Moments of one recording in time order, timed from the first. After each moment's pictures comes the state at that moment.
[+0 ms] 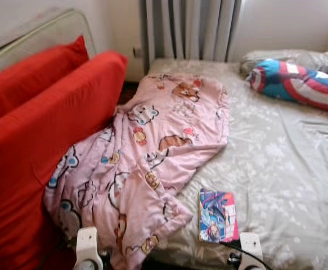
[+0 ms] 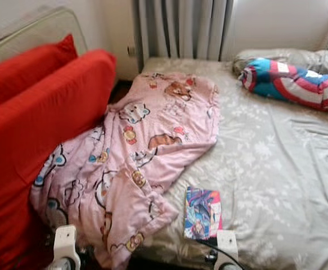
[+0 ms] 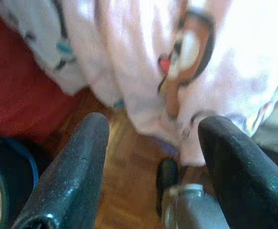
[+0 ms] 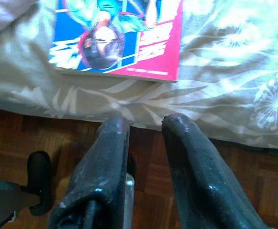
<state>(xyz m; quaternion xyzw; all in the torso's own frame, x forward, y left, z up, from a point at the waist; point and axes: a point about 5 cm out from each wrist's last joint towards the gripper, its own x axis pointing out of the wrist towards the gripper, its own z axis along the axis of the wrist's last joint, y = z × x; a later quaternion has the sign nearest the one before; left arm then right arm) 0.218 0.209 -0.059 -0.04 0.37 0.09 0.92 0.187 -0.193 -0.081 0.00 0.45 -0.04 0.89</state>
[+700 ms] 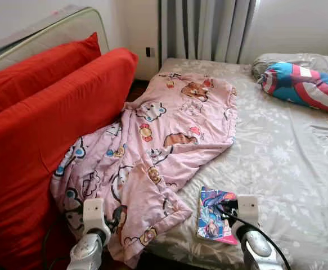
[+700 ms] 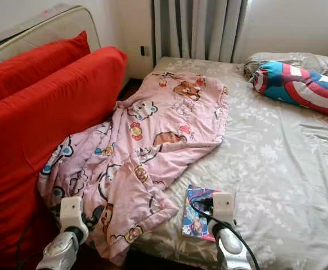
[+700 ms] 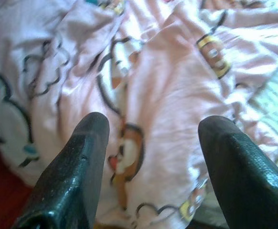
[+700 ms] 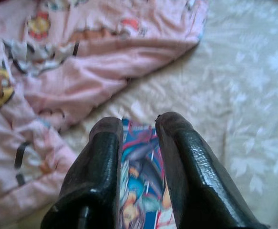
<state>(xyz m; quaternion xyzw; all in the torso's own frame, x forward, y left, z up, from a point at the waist) 0.263 0.191 -0.013 -0.04 0.18 0.00 0.98 0.263 -0.178 -0.014 0.01 0.17 0.01 0.99</state>
